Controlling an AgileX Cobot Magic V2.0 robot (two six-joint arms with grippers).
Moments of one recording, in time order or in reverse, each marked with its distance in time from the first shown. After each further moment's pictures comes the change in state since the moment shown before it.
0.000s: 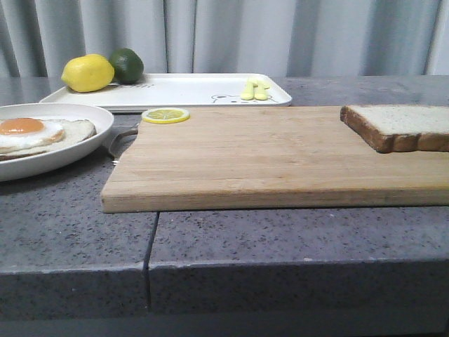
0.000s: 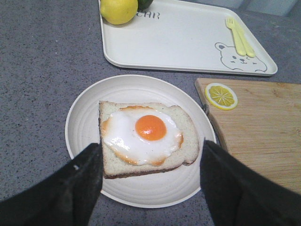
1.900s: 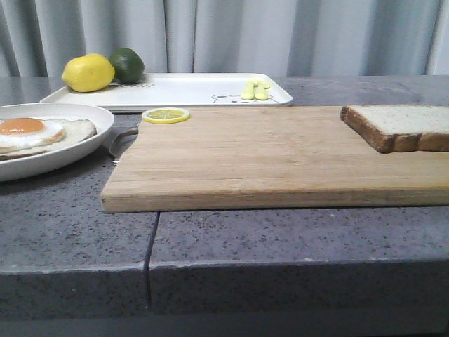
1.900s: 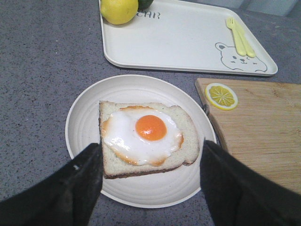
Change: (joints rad) left arm 0.000 0.000 0.000 0.000 0.000 0.000; right arm 0.002 0.103 -0.010 0.075 0.030 -0.050
